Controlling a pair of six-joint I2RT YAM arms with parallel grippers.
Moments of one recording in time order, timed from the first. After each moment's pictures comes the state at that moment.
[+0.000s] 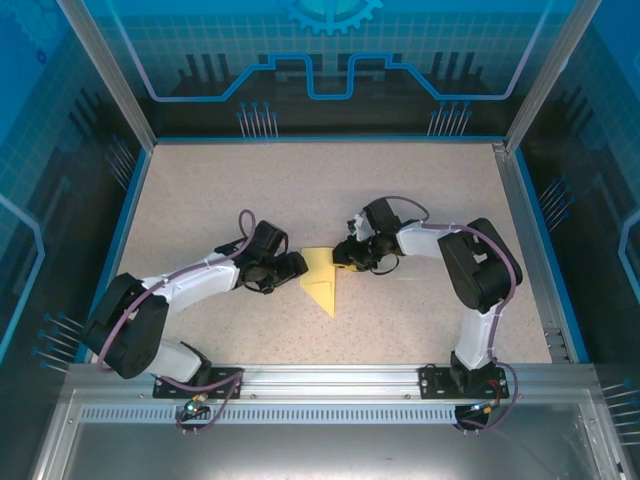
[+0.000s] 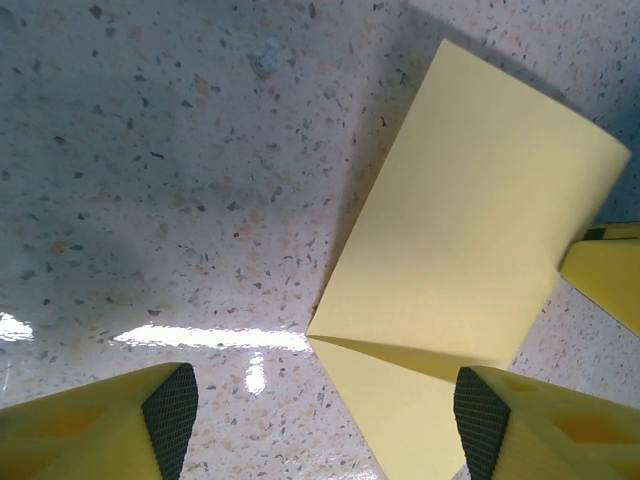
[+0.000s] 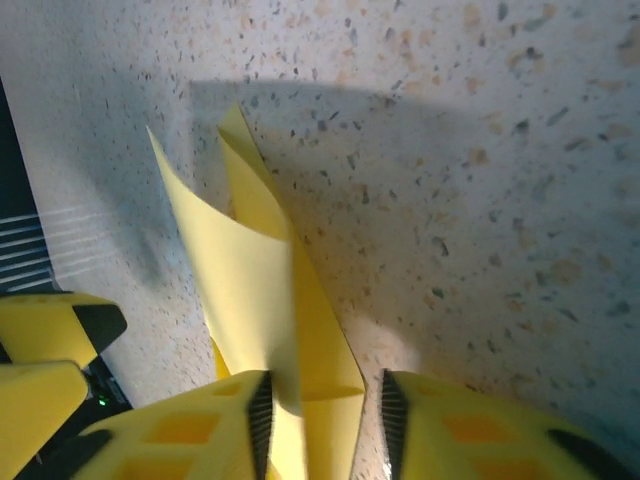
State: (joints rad) left arm -0.52 1.44 0.75 -0.39 0.16 -1.00; right arm 0.46 1.88 1.01 -0.21 -0.66 0.61
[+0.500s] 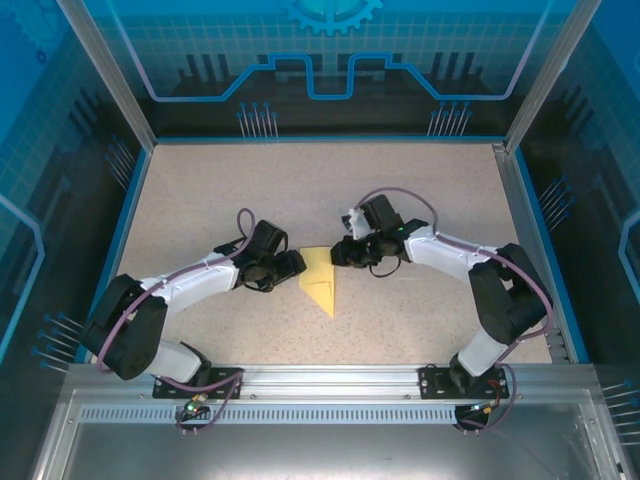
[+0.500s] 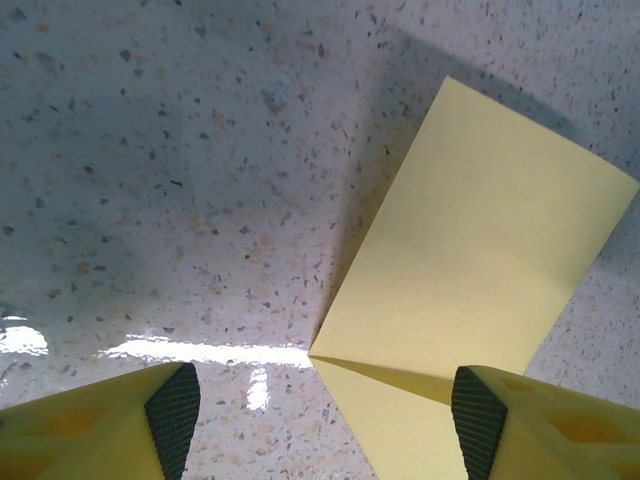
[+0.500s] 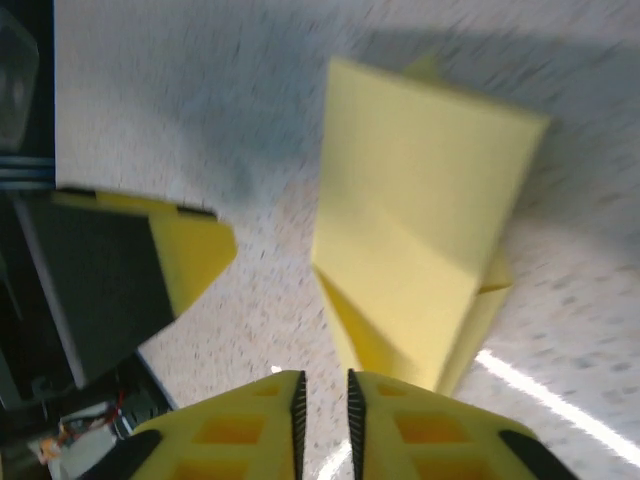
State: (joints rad) left arm -0.52 1.43 0.76 -0.39 0.11 -1.00; right arm 0.58 1.65 1.00 -0.35 -0.58 0.54
